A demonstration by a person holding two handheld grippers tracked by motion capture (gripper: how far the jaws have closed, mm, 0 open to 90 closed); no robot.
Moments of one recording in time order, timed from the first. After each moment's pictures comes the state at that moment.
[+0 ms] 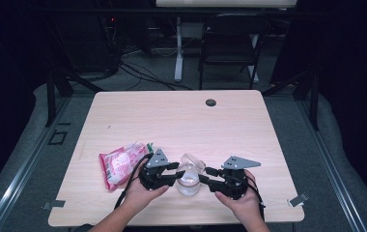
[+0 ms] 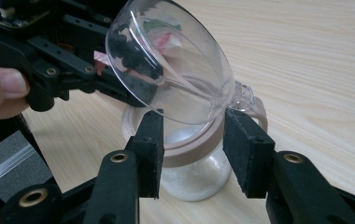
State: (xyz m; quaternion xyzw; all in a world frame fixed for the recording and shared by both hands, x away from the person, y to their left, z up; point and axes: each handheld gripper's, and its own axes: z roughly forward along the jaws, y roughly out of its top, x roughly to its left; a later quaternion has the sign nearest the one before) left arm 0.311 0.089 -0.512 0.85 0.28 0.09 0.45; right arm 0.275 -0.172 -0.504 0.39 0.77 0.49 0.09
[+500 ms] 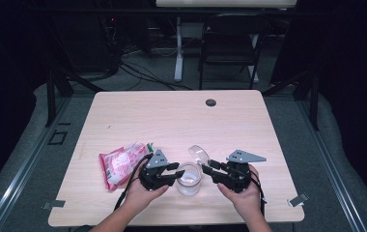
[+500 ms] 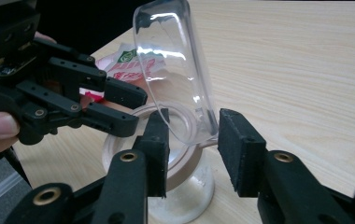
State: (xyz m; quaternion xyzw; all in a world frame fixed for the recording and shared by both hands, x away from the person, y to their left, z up) left arm 0.311 0.090 -0.516 0.84 0.28 0.09 0.45; right arm 0.287 -0.180 -0.496 0.41 0.75 0.51 0.11
